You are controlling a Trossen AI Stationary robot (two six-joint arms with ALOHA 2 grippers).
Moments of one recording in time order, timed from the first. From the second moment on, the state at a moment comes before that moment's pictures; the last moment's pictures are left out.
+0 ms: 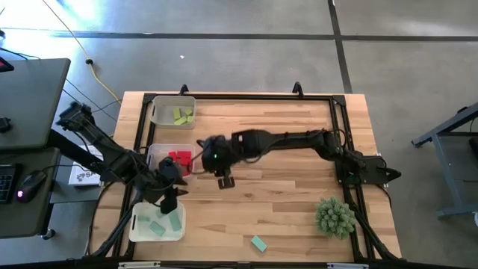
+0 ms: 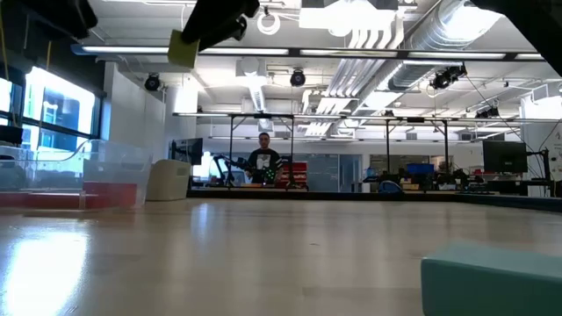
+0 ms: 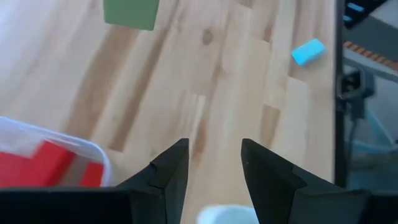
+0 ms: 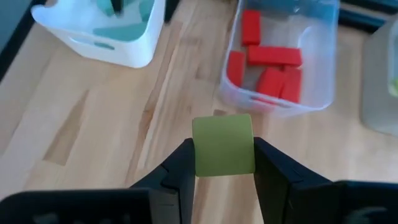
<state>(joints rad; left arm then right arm) -0.56 1.07 0.90 -0.81 -0.41 -0.86 0.09 2.27 2.35 -0.99 -0.04 -0.18</state>
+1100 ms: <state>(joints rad) -0.25 1.07 0.90 -0.17 -0.78 -0.13 -0.14 1.89 2.34 -1.01 -0.31 -0.37</state>
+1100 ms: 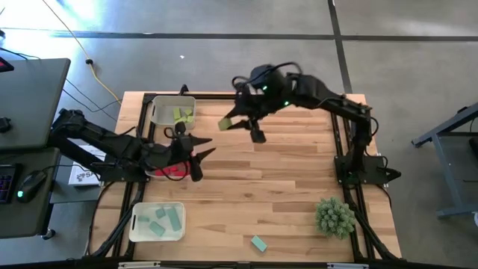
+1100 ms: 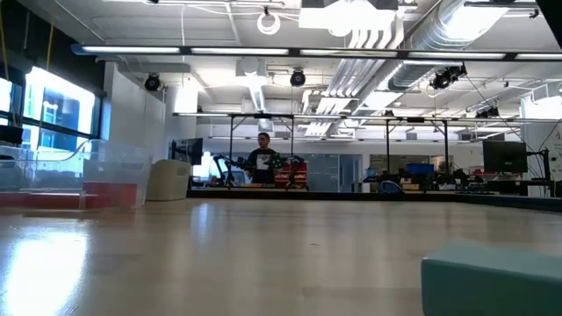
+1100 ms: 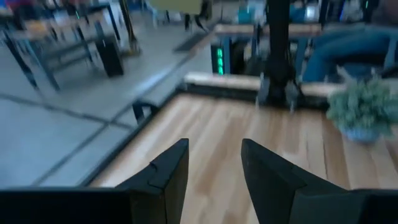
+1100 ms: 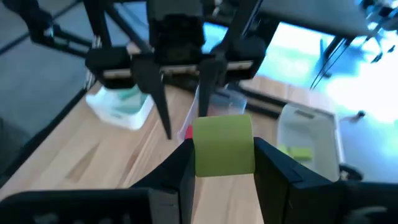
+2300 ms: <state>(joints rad) 0.21 0.98 0.90 0.42 -0.20 0.13 -0.27 1.85 2.34 -0.66 -0.58 -0.23</state>
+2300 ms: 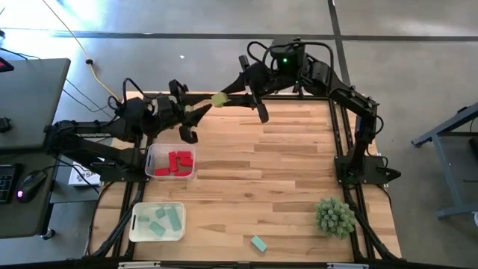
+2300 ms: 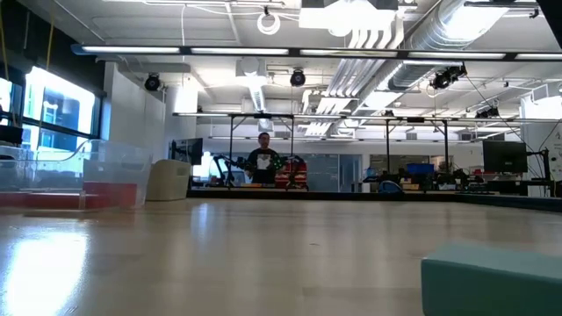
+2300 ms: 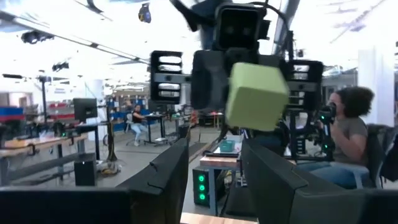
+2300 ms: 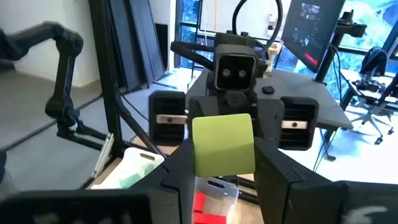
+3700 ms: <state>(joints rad) 0.39 1.06 0.90 0.46 0.14 0.06 -0.26 1.88 2.33 -0.72 -0.39 -0.14</state>
